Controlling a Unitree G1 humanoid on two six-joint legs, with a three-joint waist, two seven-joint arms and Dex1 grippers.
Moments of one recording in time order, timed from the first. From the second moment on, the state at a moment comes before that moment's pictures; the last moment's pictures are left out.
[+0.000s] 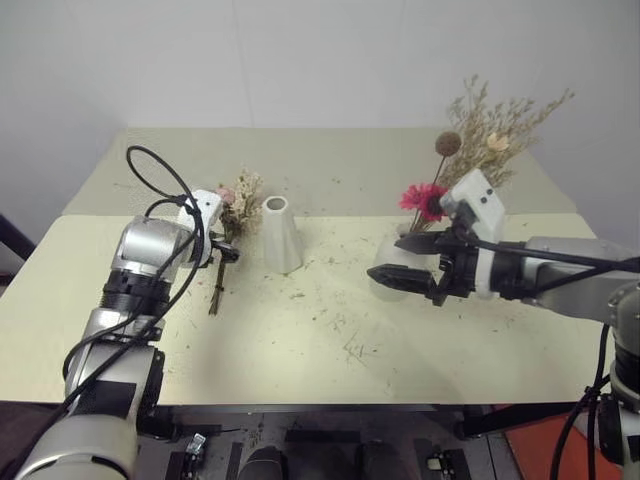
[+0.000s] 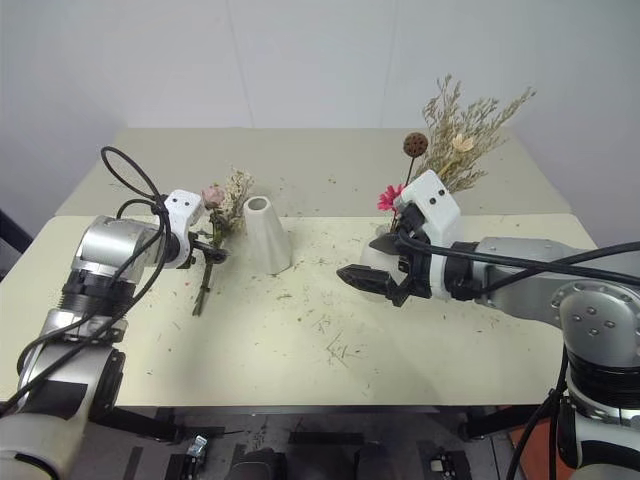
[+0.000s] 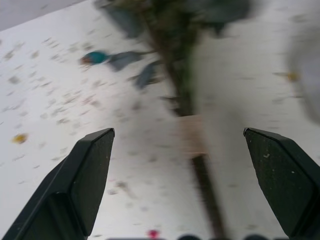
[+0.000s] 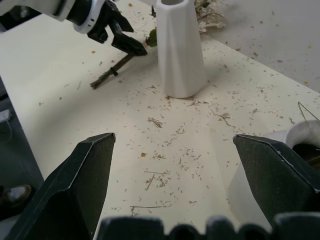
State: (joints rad) left arm -0.99 0.56 -0.09 0.51 -0.09 1.14 -0.44; right arm -0.68 -0.85 -0.13 -0.54 1.26 1.34 0.20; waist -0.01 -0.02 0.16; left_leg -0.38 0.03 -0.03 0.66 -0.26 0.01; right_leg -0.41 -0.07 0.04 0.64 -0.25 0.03
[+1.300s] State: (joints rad) left arm -1.03 0.34 0.59 0.48 -0.66 0.46 -0.63; right arm -0.34 -0.89 -0.10 -0.86 0.75 0.85 0.30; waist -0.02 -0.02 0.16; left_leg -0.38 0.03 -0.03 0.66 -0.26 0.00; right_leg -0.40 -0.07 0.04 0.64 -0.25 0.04
